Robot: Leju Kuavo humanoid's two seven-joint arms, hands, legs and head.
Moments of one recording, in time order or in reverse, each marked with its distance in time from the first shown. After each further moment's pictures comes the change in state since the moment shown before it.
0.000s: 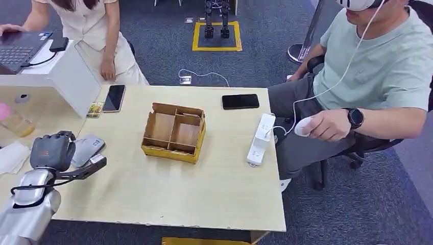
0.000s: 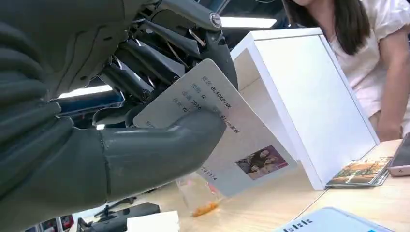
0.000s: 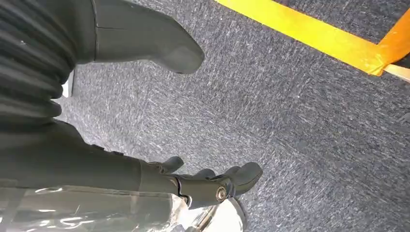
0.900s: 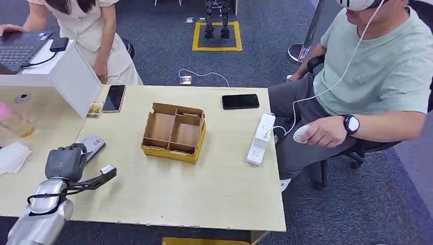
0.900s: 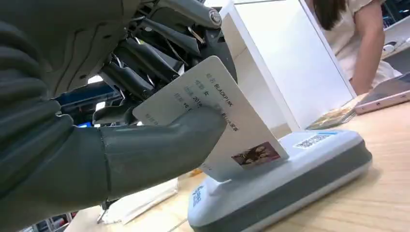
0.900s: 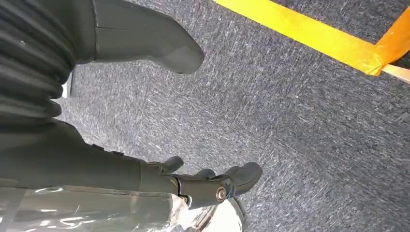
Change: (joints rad) left arm 0.024 -0.069 0.003 0.095 -0.053 0.026 0.026; right arm 0.000 0.003 -0.022 0.000 0.017 0.000 -0.009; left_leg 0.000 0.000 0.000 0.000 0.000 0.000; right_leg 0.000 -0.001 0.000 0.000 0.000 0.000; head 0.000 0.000
